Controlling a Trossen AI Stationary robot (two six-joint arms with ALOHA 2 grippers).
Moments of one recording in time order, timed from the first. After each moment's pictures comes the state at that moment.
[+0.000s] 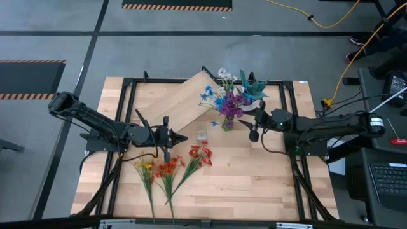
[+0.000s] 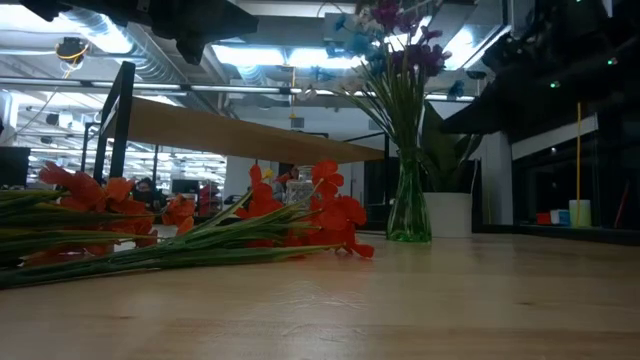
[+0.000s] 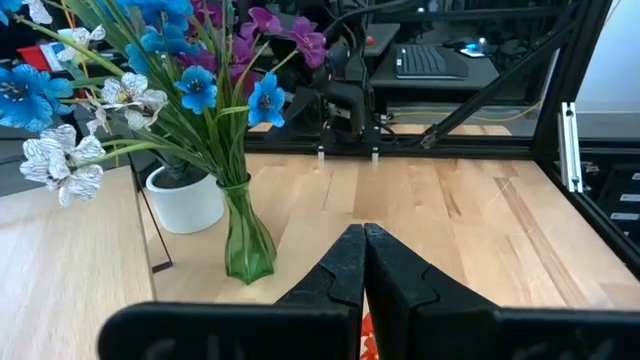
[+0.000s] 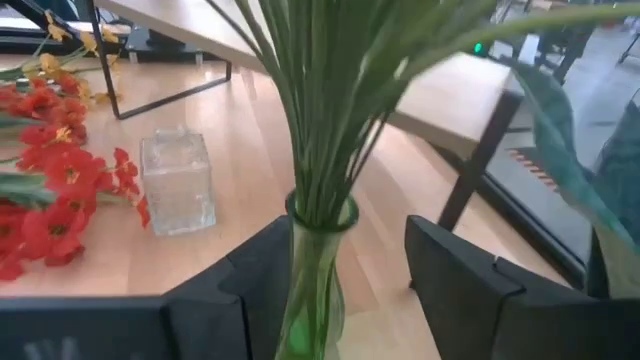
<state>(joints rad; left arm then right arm) -0.32 1.10 0.52 0.41 -0.47 -0.07 -0.13 0.85 0.24 0.34 0.23 -0.08</state>
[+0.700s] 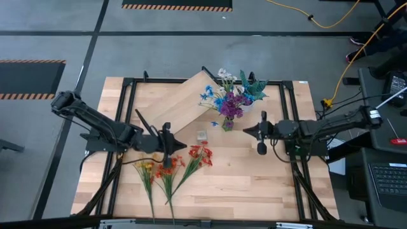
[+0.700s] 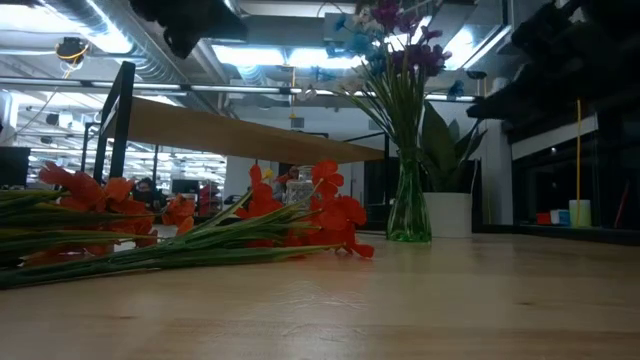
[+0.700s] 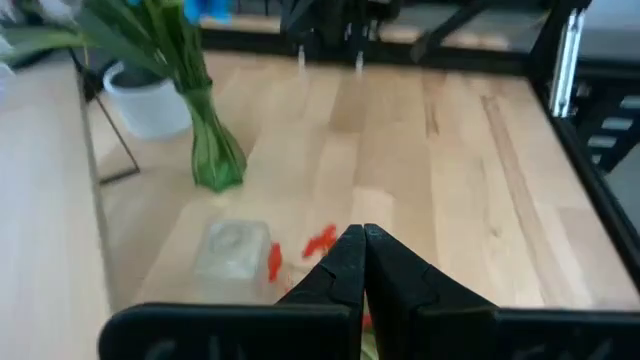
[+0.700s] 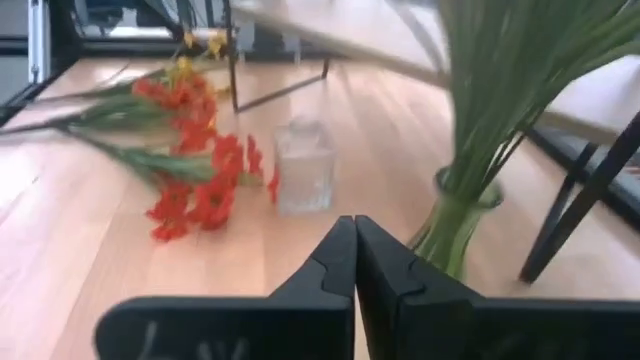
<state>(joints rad) -0.40 1.17 0.75 -0.08 -0.49 -0.32 0.16 0.70 0.24 0.15 0.32 0.05</state>
